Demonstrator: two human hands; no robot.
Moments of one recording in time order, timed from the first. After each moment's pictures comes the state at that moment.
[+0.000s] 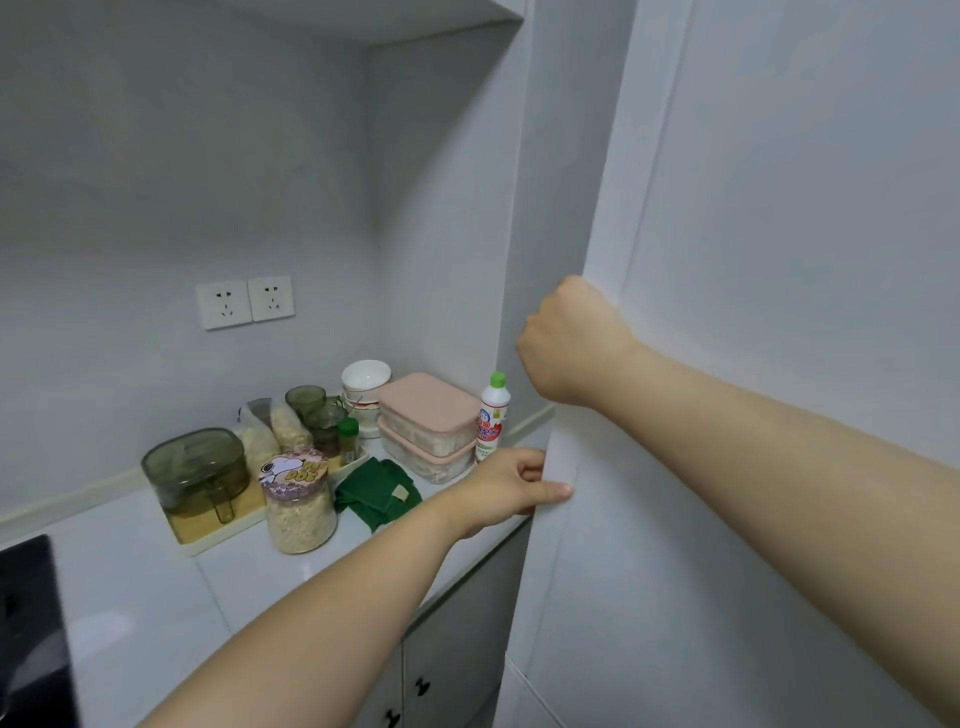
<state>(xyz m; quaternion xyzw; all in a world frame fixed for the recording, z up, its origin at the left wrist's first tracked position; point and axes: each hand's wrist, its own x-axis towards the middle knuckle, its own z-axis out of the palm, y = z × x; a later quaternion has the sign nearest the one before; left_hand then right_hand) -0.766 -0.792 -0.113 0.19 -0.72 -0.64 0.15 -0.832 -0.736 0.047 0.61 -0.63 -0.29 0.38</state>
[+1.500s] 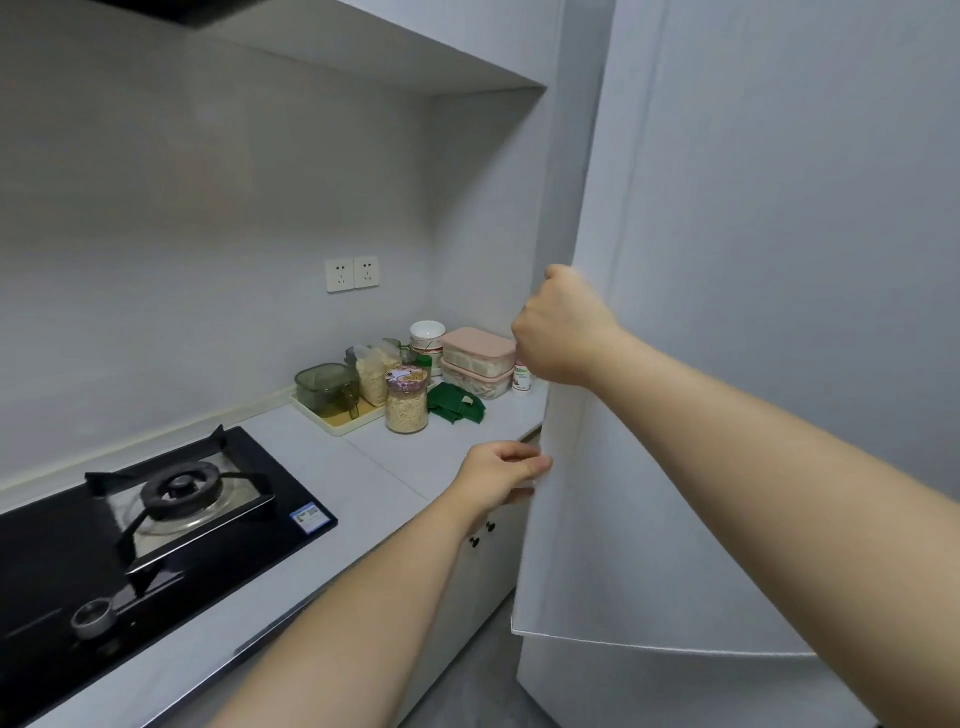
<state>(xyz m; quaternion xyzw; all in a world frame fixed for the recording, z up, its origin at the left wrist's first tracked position) -0.474 -0.565 -0.138 0.29 -0.62 -0.68 0.27 -0.540 -0.514 0.039 0.61 -0.60 -0.30 0.42</state>
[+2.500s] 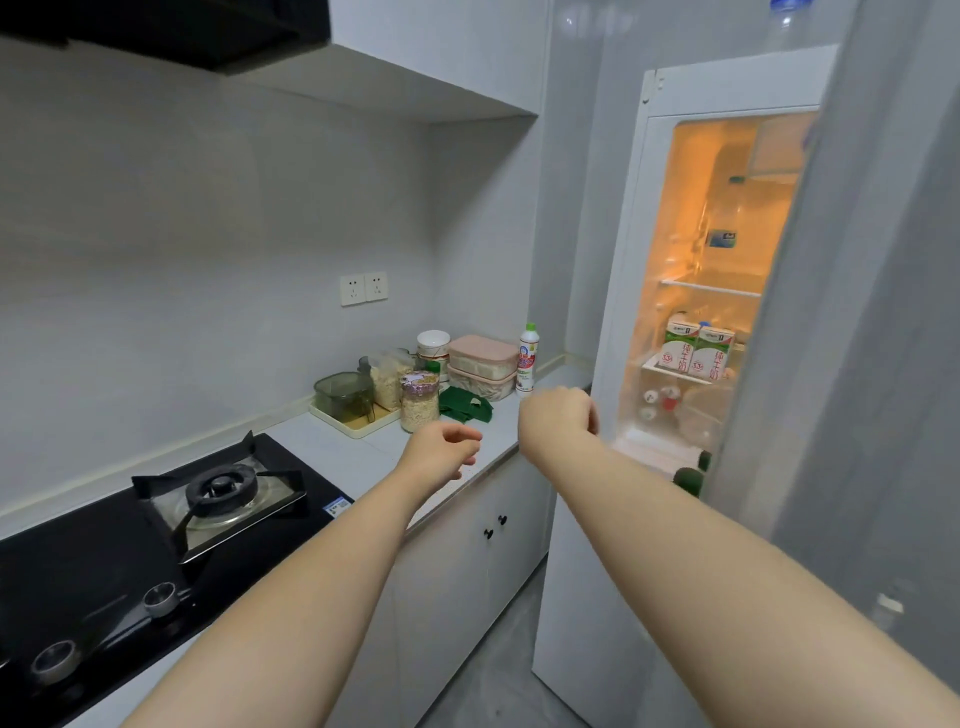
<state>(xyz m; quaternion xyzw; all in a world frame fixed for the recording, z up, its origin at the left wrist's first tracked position) -0.357 -0.562 -0.108 0.37 -0.73 -0.50 0.29 -0.469 -0.489 -0.055 0.44 -0.87 -0.19 0.13</state>
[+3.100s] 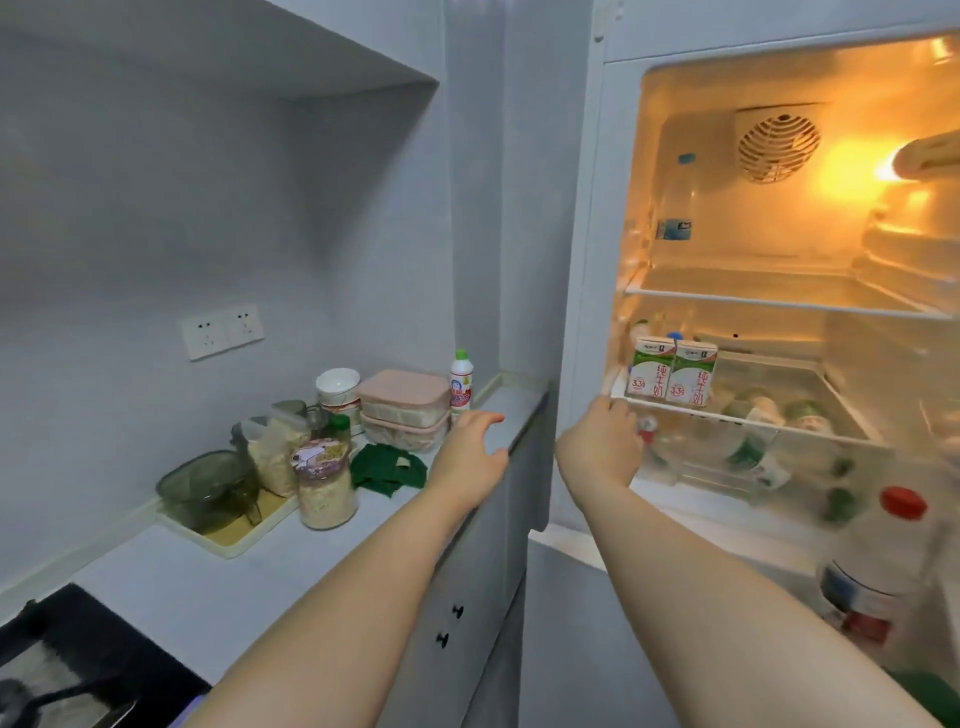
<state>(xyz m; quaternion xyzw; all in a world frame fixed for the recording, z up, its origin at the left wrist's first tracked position) -0.590 -0.722 -0.118 0.22 -0.88 -0.34 0.26 -0.699 -0.620 -0.107 0.16 -0.93 0.28 0.14</state>
